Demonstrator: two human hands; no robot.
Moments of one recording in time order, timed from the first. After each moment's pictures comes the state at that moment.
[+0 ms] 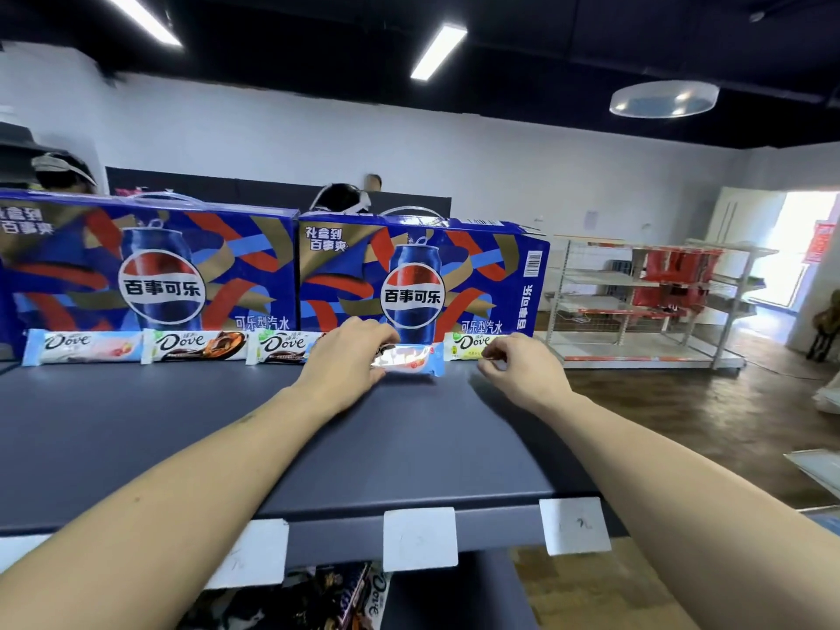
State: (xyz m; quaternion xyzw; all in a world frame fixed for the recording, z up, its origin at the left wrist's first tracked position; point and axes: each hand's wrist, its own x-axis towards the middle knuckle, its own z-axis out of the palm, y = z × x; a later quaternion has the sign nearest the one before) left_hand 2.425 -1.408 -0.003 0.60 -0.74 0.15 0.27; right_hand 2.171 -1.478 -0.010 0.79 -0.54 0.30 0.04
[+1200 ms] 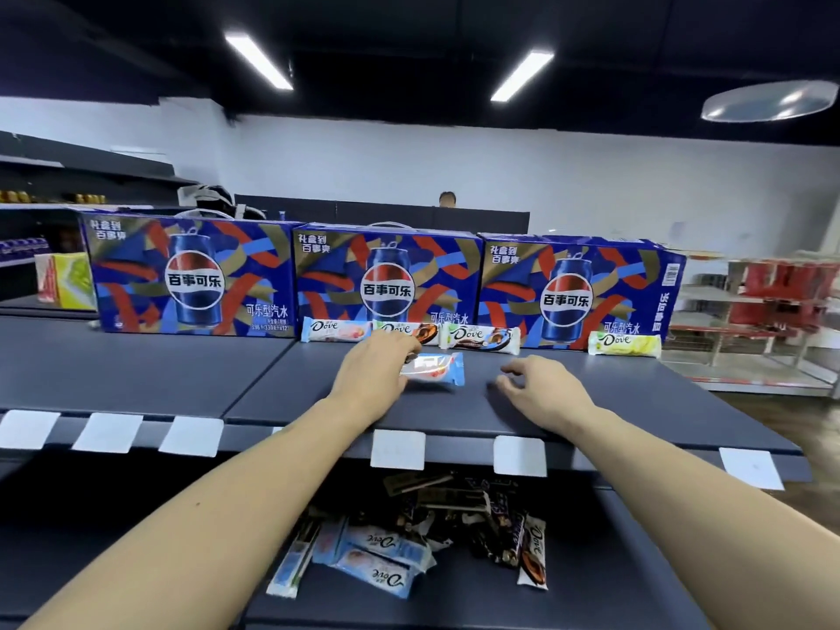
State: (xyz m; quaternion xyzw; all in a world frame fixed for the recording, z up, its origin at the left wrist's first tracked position) left_hand 2.598 -1.206 0.003 0.65 -0.69 0.17 0.28; right_hand 2.367 -1.298 -0.009 0.82 -0.51 0.24 -0.02
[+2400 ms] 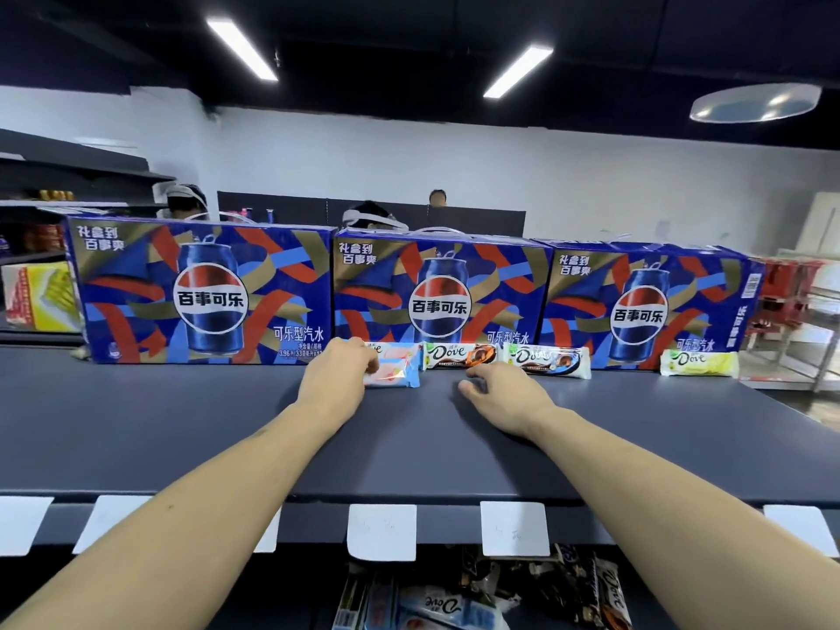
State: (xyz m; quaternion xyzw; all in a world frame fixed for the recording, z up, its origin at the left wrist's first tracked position) left_hand 2.770 -1.271 -0.009 0.71 -0.65 0.17 0.21; right_hand 2.532 -1.342 -0.011 0.84 -0.50 0.19 -0.05
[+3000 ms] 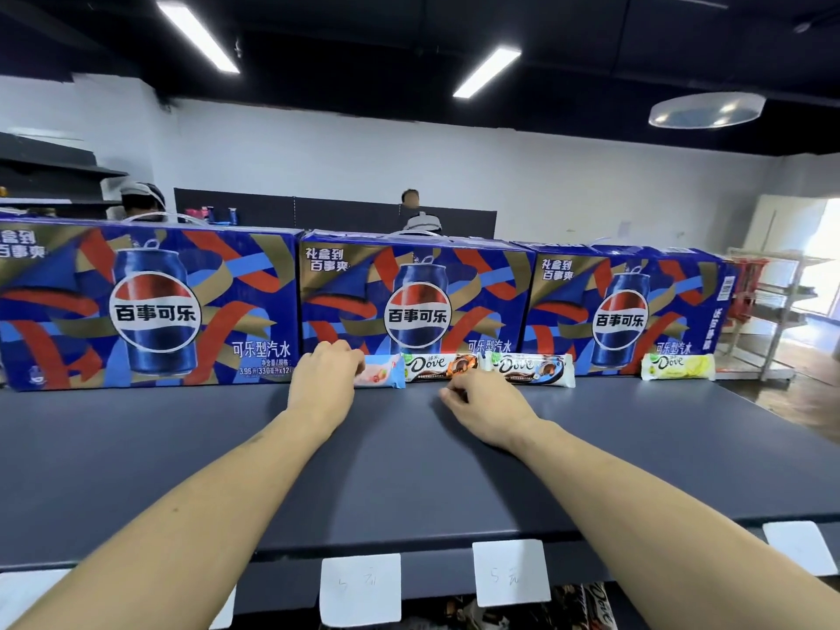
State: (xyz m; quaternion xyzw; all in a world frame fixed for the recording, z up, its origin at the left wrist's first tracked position) left_hand 2.771 -1.327 -0.016 0.71 -0.64 0.23 0.19; right_hand 2.540 -1.361 -0.015 0.84 -0.49 0.22 -0.05
